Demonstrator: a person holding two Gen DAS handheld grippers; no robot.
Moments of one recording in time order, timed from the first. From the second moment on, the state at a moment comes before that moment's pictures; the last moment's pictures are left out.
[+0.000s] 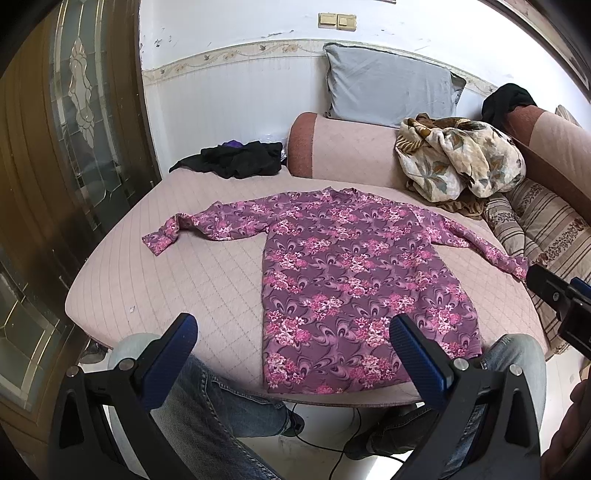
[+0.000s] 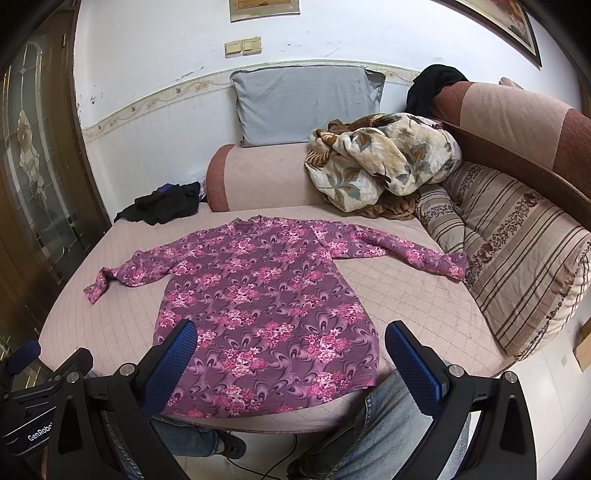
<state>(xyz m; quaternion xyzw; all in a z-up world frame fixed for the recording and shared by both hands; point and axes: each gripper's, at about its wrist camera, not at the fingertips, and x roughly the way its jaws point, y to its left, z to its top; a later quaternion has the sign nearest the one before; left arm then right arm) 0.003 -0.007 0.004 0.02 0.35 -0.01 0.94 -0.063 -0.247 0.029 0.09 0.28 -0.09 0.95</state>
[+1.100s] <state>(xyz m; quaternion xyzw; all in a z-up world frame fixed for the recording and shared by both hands) 0.261 0.320 -0.090 -0.38 0.42 0.19 0.80 0.247 -0.030 0.029 0.01 0.39 0.28 0.88</state>
